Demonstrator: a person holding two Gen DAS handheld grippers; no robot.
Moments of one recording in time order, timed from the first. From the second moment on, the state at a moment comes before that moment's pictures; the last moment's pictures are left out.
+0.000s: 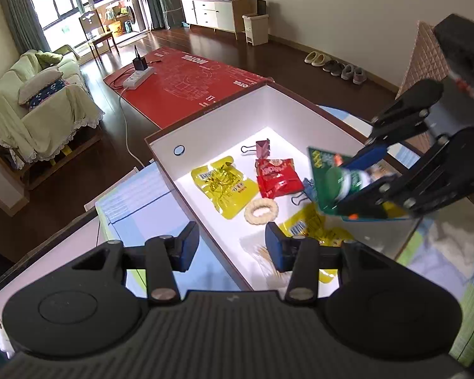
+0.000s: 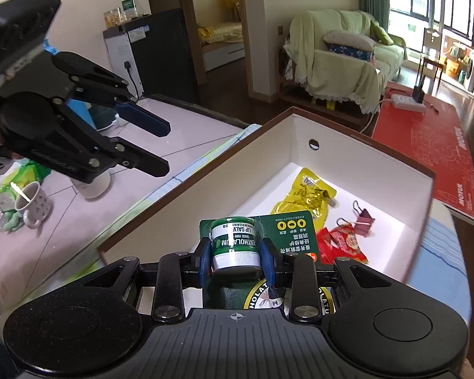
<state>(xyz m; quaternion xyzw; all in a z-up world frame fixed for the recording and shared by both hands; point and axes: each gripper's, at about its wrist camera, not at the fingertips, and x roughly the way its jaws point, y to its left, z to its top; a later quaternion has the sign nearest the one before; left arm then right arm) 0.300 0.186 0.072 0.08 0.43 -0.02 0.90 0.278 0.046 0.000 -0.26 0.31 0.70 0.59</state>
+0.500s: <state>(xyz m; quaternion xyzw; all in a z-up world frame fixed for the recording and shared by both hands) 0.335 0.227 0.057 0.06 0.43 0.01 0.90 0.291 0.118 -0.037 -0.17 0.32 0.67 0.65</state>
